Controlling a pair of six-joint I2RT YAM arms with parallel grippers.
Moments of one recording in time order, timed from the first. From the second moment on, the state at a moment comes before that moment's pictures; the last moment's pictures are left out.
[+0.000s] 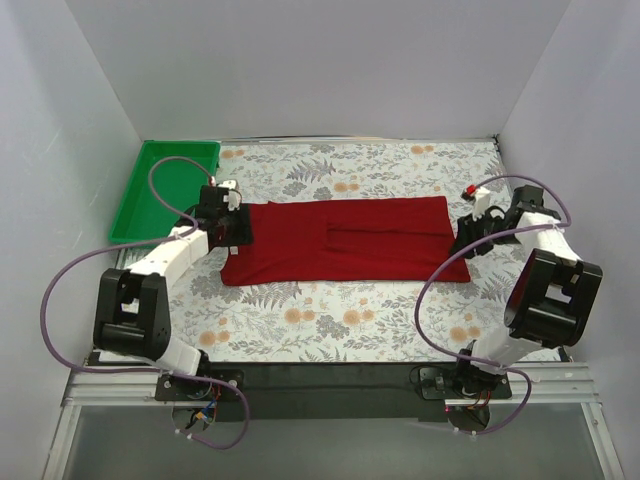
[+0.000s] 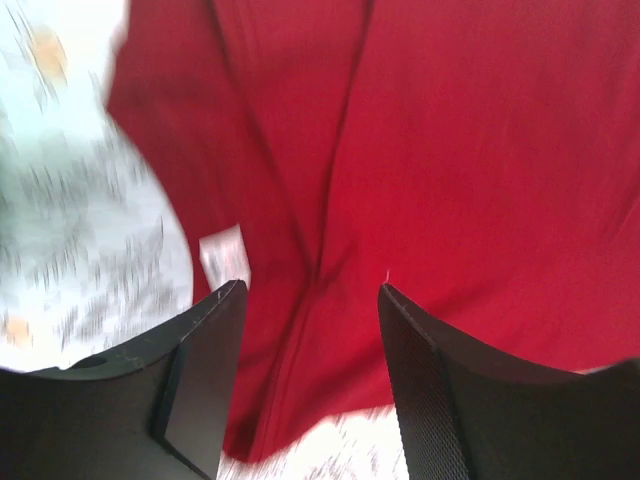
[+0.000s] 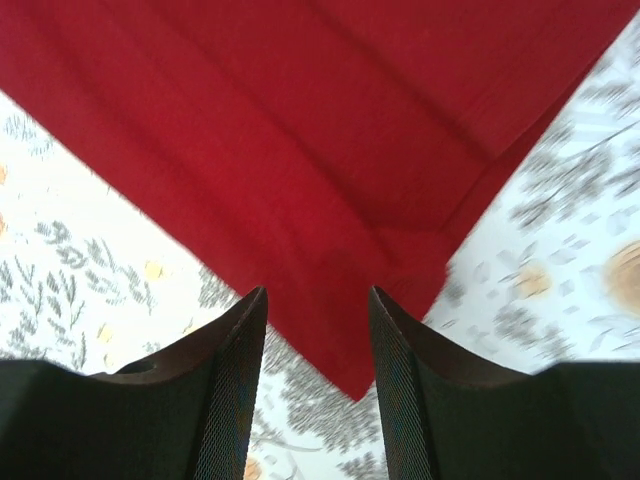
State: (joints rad) left arm -0.18 1.46 0.88 -0.32 0.04 -0.20; right arm -0.31 1.55 1.01 -0.75 -0.72 -0.78
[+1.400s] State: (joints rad) left arm -0.14 2.04 1.43 -0.33 -0.19 -0.46; right arm -0.25 1.87 1.38 -0.67 -0.79 -0.64
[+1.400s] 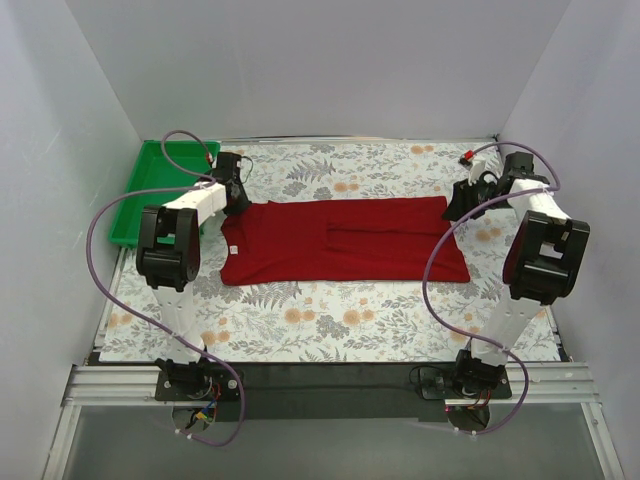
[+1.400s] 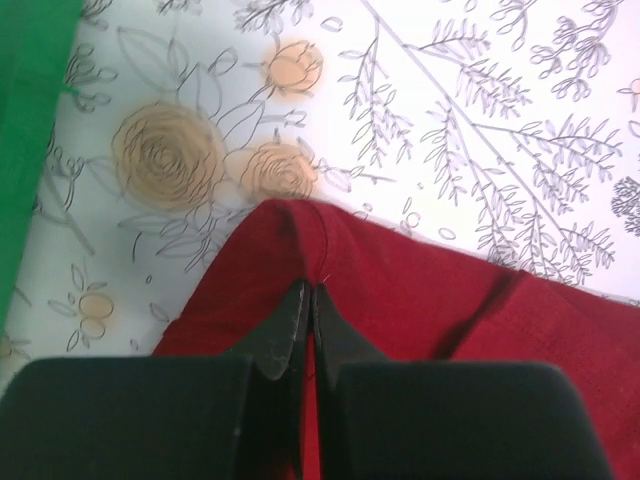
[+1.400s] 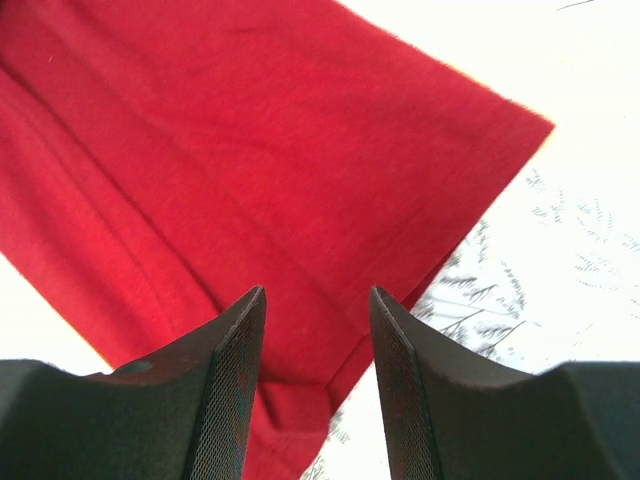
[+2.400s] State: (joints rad) left arm -0.08 2.17 1.59 -0.26 -0.01 -0.45; right arm -0.23 2.25 1.66 -0.50 -0.73 -0.20
